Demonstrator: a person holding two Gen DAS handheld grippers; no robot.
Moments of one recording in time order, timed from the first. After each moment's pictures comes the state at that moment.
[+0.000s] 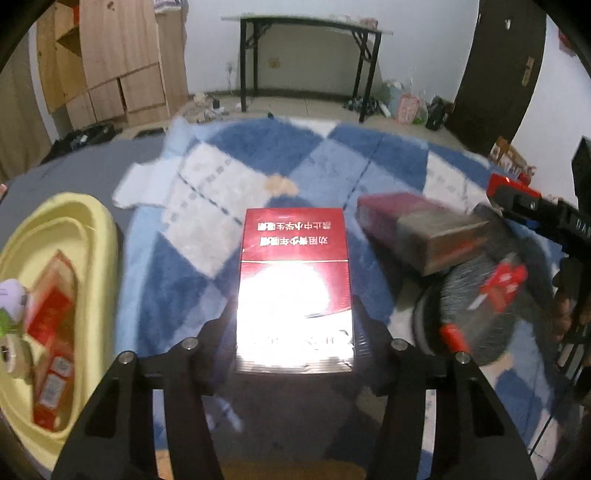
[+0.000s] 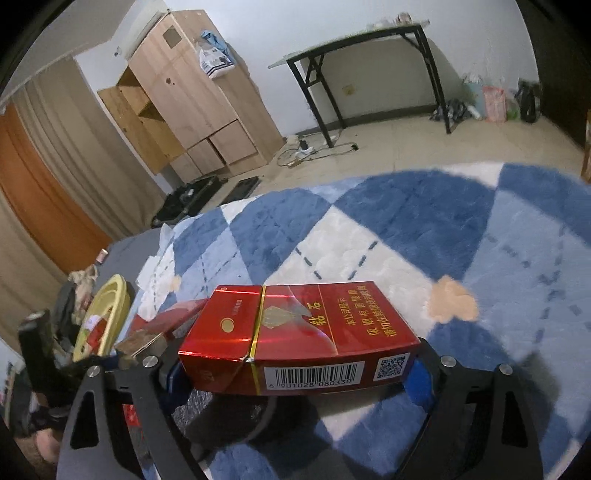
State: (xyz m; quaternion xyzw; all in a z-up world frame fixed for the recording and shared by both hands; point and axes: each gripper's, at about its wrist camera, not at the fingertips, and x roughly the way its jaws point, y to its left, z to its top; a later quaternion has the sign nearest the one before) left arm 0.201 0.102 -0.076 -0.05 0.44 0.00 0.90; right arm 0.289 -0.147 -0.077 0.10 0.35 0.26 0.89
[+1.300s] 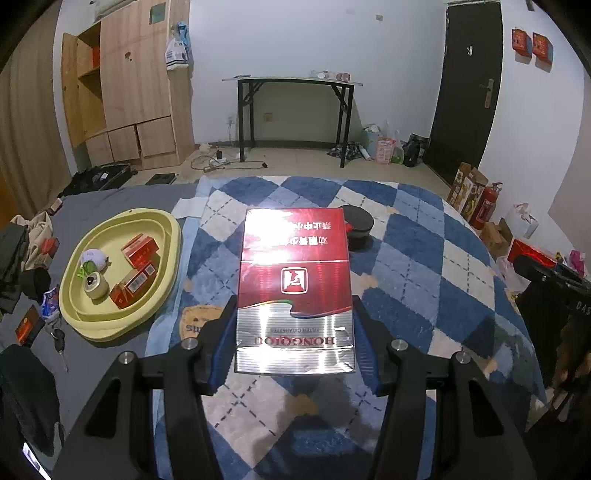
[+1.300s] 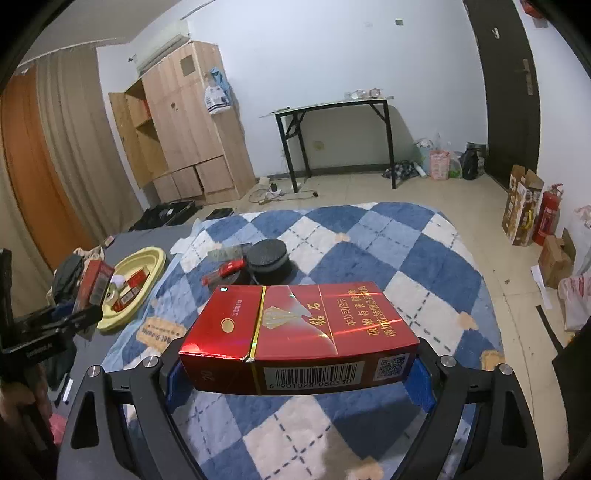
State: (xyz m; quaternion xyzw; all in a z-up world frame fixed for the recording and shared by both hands) left arm -0.005 0.031 0.034 -0.03 0.36 0.00 0.93; right arm -0.023 -0.243 0.014 0.04 0.28 0.18 0.94
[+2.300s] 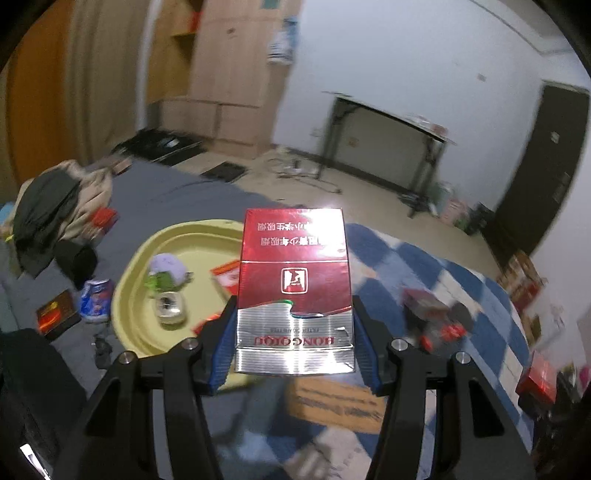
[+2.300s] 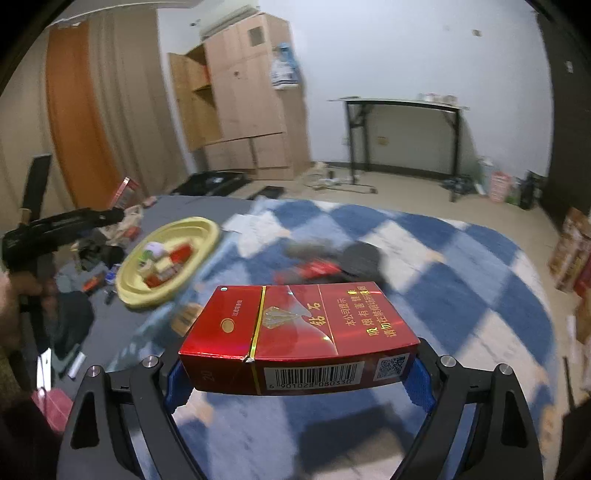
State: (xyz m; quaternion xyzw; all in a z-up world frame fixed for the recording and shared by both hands) left arm 0.049 0.219 0.047 -0.16 0.33 0.14 0.92; right arm 0.028 -0.106 0.019 -0.03 0.28 0.30 0.91
